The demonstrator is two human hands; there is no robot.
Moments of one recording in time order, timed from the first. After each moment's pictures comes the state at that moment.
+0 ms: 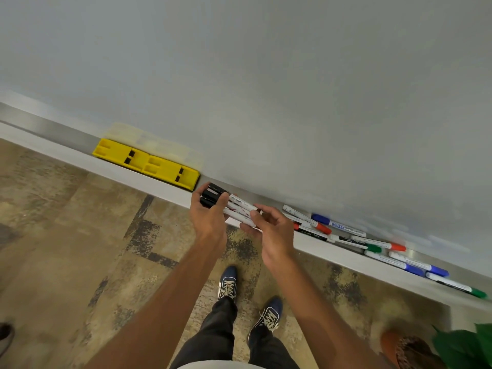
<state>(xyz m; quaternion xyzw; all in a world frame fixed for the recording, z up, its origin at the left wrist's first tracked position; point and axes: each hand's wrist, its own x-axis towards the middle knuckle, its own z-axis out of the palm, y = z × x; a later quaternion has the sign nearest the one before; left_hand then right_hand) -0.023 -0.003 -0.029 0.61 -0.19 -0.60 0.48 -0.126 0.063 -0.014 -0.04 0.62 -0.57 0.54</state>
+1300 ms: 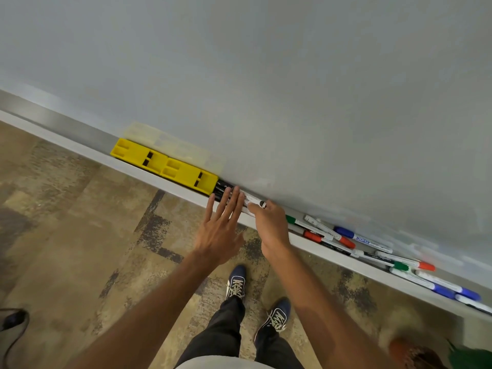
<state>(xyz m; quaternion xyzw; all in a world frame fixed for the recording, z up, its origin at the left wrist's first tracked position) 0.041 -0.021 -0.090 0.45 -0.89 -0.07 -0.08 -0.092 -0.005 -0.032 -0.16 0.76 -0.37 0.51</state>
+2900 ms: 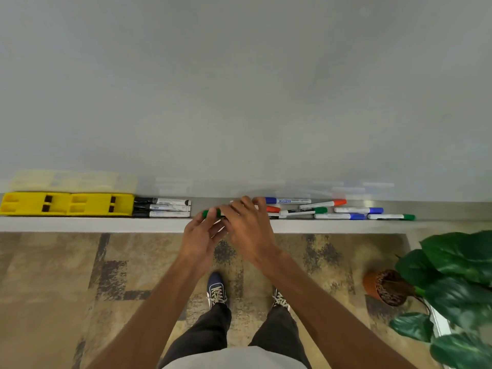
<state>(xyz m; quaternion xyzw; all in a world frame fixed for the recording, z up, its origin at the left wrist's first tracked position) -0.063 0.035 -0.038 0.45 -0.27 -0.81 0.26 -0.177 0.097 -0.014 -0.62 0.77 -0.14 -0.01</state>
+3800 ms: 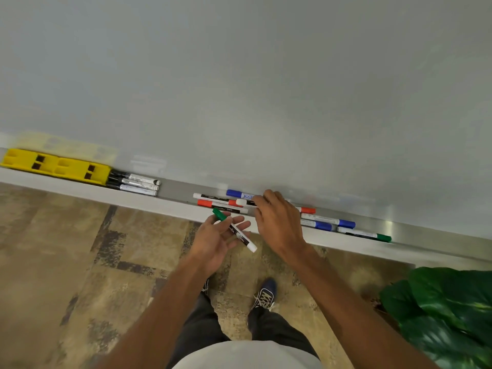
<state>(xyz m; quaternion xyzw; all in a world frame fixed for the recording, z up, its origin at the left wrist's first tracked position) -0.172 0.141 -0.032 0.50 -0.14 -0.81 0.27 -0.331 0.187 -0.016 -0.63 0.76 -0.17 0.01</state>
